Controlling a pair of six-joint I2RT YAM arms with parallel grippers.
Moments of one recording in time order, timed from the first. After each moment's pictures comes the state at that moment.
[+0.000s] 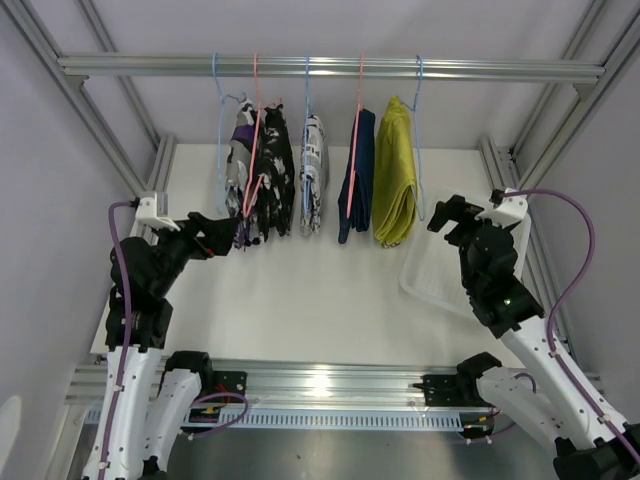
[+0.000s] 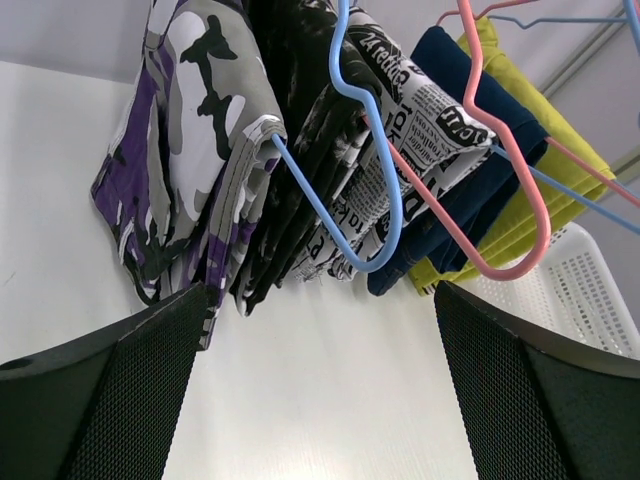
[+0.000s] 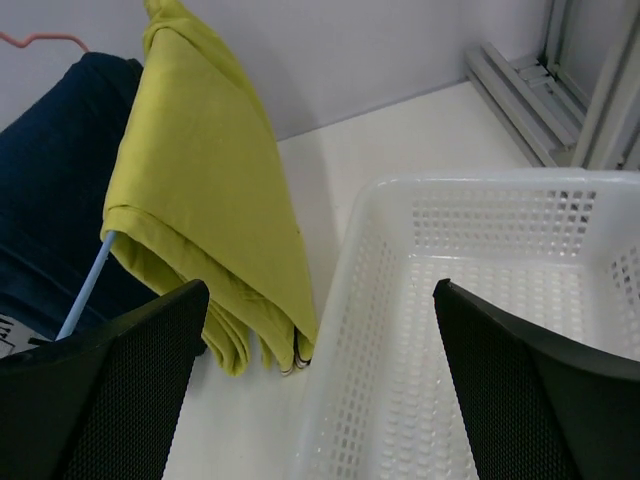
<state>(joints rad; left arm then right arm) -0.02 0.58 0.78 -0.28 0.32 -0.40 0.41 0.78 0.75 -0.06 0.51 0.33</state>
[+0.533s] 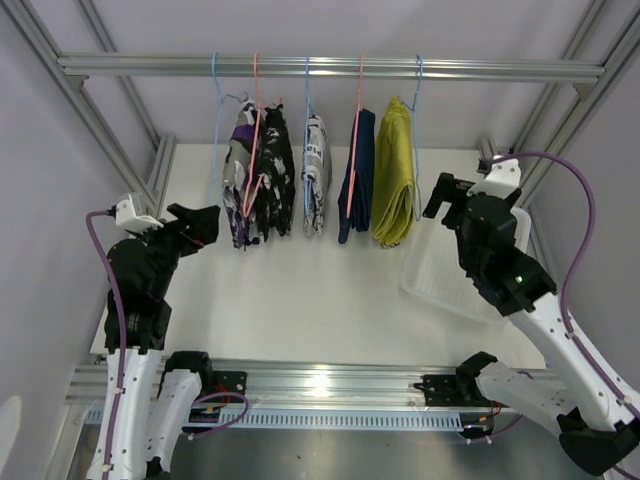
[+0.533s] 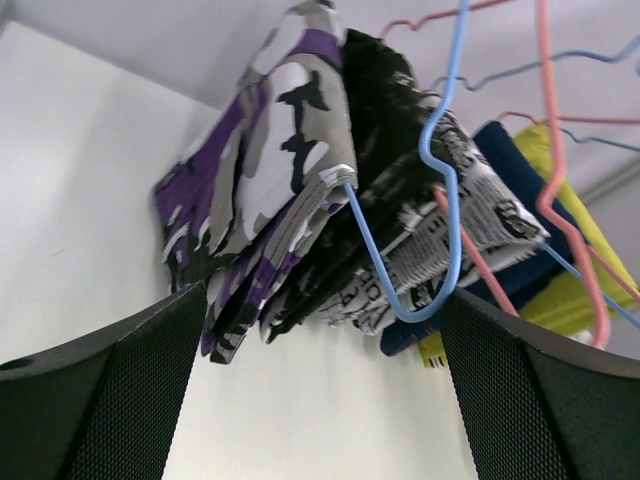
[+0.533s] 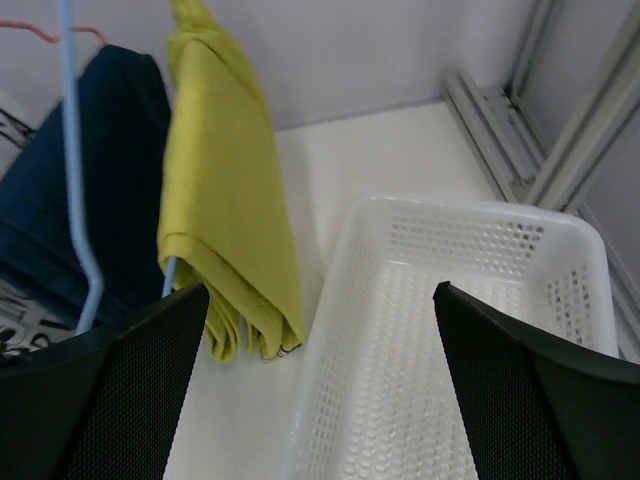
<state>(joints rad) 0.00 0.56 0.78 -0.27 0.12 -0.55 0.56 0.94 1.13 -0.40 0.71 0.27</state>
